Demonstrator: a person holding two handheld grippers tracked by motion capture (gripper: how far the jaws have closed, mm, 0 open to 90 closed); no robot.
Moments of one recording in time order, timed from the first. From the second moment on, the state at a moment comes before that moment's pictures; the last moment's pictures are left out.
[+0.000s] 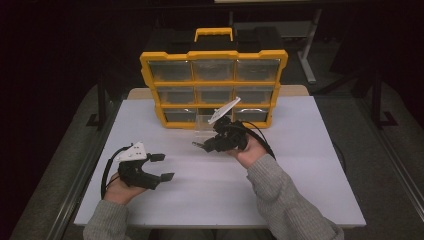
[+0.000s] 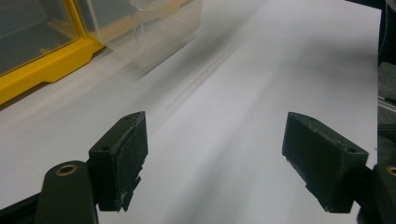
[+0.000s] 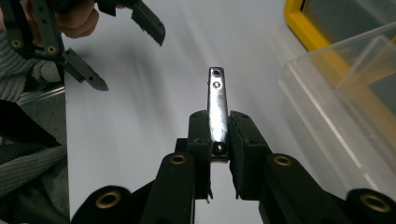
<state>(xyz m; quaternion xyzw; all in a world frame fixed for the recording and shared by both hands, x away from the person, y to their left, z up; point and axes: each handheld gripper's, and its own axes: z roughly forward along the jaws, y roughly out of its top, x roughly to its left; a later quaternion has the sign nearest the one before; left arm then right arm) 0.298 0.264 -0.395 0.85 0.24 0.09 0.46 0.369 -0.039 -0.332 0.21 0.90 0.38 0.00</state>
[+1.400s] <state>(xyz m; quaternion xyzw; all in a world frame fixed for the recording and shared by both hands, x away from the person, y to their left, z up) 0.299 0.267 -0.394 0.84 0.24 0.09 0.47 0.417 -0.055 -0.268 0.23 0.90 0.38 0.05</state>
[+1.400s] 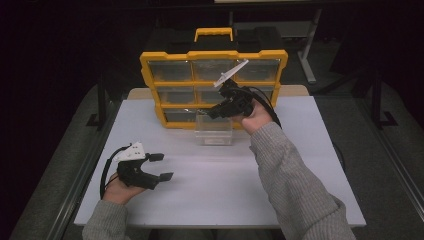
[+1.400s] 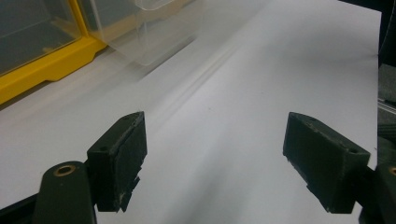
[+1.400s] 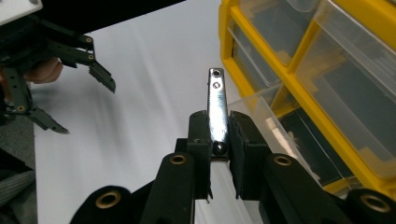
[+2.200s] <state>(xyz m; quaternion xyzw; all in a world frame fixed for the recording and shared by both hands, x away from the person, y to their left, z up) 0.299 0.267 -0.395 0.84 0.25 0.09 0.47 0.442 -0.062 -0.288 0.26 0.89 0.36 0.06</state>
